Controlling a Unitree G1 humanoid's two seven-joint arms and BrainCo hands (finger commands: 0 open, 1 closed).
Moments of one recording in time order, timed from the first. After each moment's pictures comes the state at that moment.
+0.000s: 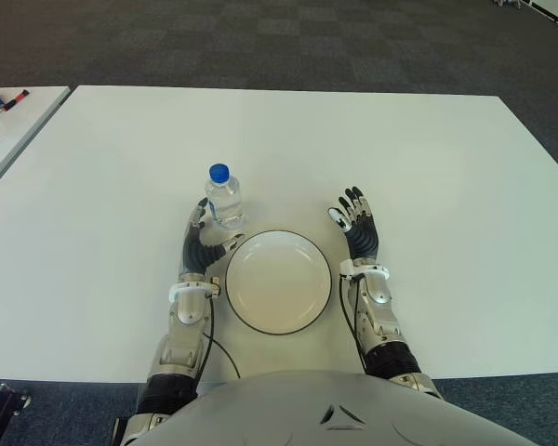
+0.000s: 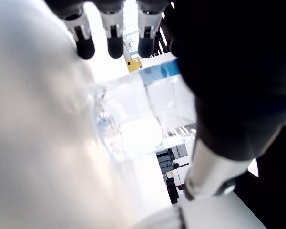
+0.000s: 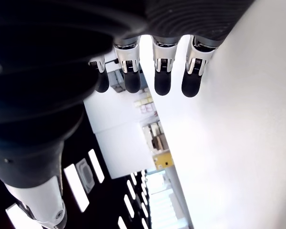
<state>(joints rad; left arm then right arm) 0.22 0.01 -0.02 0.18 0.30 -0.23 0.24 -0.01 0.06 0.09 0.44 0.28 -0.35 -0.06</state>
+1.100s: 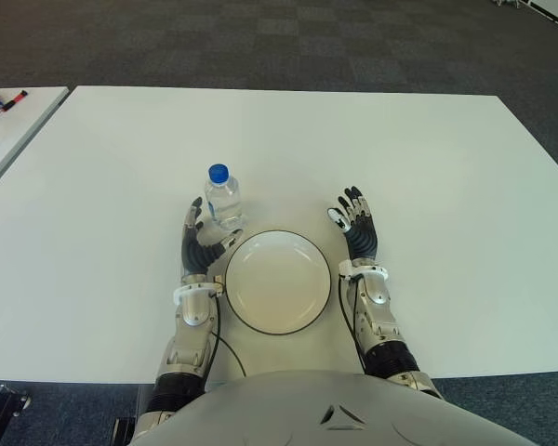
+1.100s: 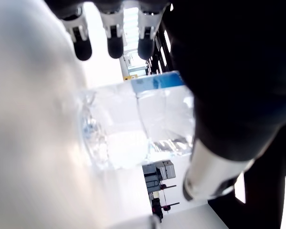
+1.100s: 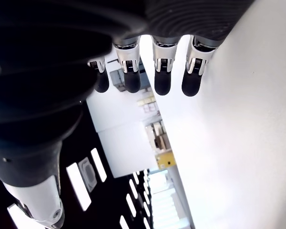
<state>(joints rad) 0.21 -0.05 -0.01 0.24 0.25 -0.32 0.32 -0.02 0.06 0.09 0.48 0.27 -0.39 -0.06</state>
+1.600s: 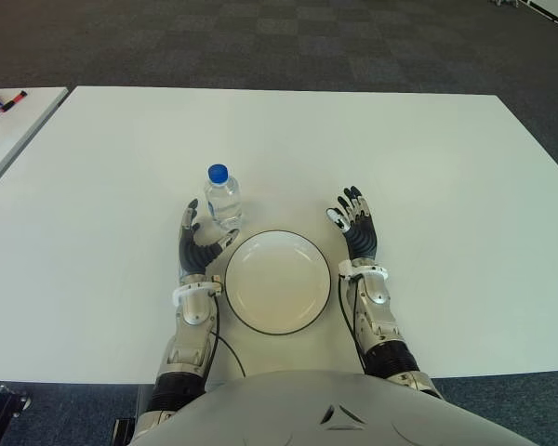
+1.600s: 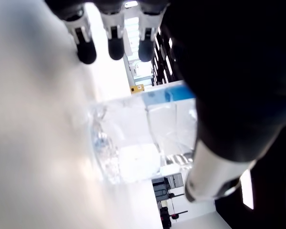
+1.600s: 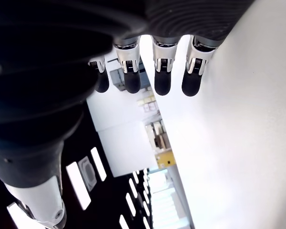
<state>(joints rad) 0.21 -0.04 0.00 0.23 0.27 -0.27 0.37 -0.02 0.06 0.09 0.48 0.26 -0.39 -0.06</state>
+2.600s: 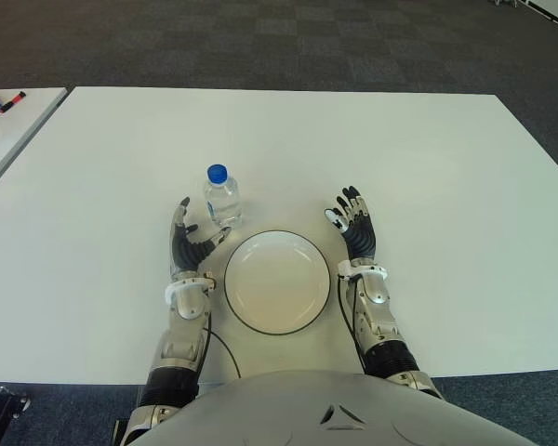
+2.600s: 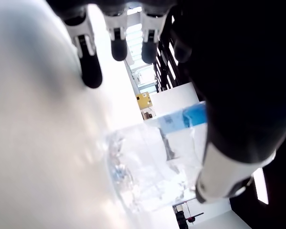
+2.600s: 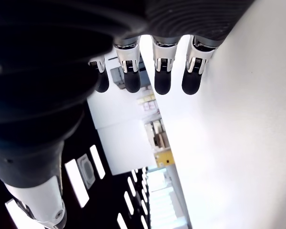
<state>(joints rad) 0.18 0.00 0.02 0.23 0.32 -0.21 0.40 -0.02 0.06 0.09 0.48 0.24 -0.39 -0.05</state>
